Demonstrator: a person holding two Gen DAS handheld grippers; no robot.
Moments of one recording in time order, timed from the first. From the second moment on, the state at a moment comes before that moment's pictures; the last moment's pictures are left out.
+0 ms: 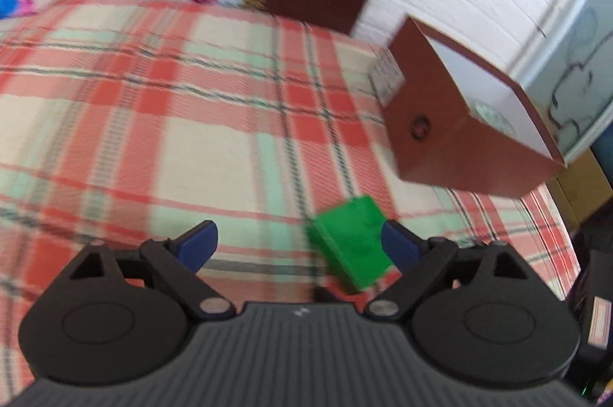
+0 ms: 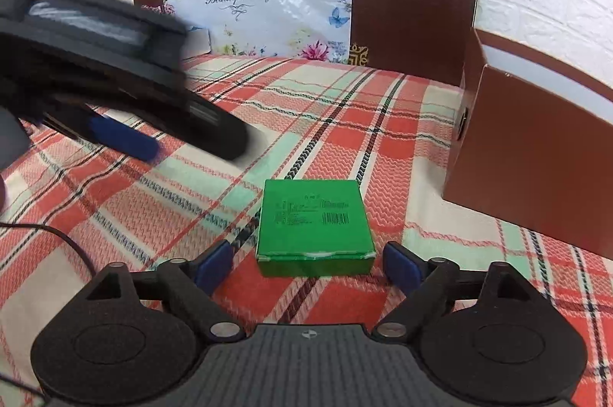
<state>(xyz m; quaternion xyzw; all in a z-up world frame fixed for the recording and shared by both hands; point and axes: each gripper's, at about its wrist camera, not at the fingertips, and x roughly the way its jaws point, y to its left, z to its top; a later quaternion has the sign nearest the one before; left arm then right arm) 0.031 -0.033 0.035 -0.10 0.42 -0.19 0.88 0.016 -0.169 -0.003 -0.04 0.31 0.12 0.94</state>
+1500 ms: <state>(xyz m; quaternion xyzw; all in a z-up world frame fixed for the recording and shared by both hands) 0.038 -0.074 0.067 0.01 0.33 -0.10 0.94 -0.010 -0.280 0.041 0.00 0.05 -0.16 0.99</state>
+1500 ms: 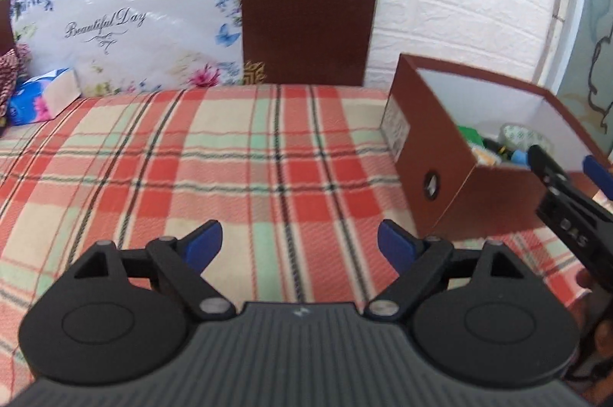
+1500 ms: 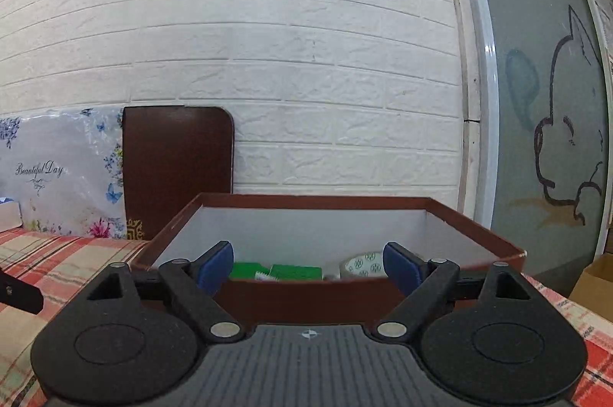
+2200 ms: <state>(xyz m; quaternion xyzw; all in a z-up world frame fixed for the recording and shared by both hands) -0.024 -0.052 0.038 0.02 0.38 -0.07 0.92 -0.075 -0.209 0.018 -0.01 0.18 -0.06 0.98</state>
